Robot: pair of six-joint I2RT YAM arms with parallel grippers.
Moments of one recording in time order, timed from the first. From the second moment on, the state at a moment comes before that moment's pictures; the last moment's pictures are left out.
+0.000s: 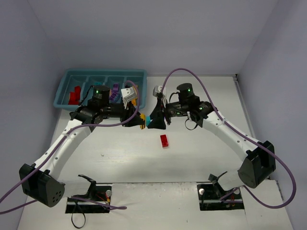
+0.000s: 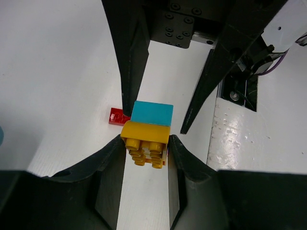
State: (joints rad) left arm -0.41 1.24 1.20 -0.50 0.92 0.18; right arm 0.59 1.44 1.21 -0.29 -0.94 -0.16
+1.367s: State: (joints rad) left arm -0.34 1.24 1.16 -0.55 0.91 0.22; right arm 0.51 1.33 1.03 -0.29 -0.87 -0.18
